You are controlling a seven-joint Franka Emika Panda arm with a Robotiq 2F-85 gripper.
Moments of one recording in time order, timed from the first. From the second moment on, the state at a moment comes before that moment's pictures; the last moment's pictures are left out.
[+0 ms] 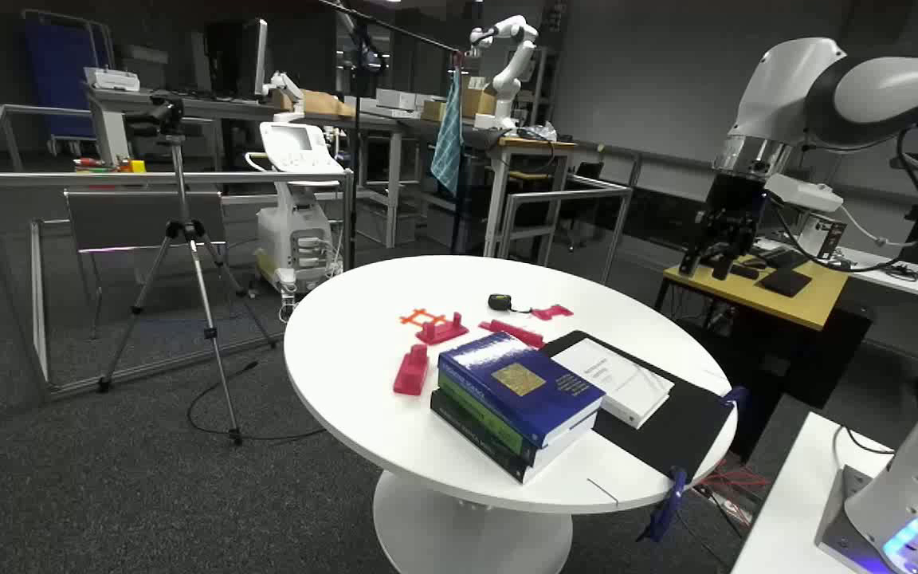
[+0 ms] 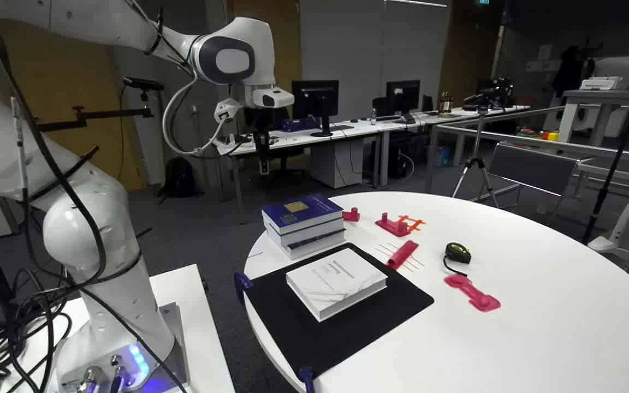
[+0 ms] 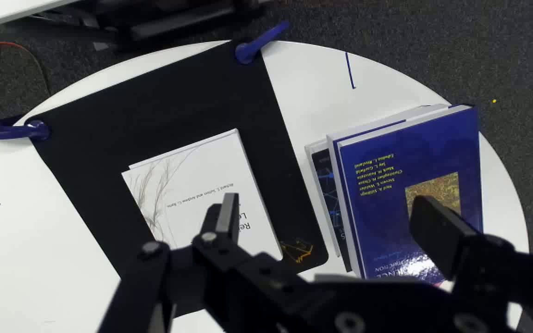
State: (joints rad) arm 0.06 -0.59 0.19 -2.51 0.21 1.97 0.42
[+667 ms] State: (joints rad) arm 0.06 -0.59 0.20 -2.51 0.21 1.99 0.42
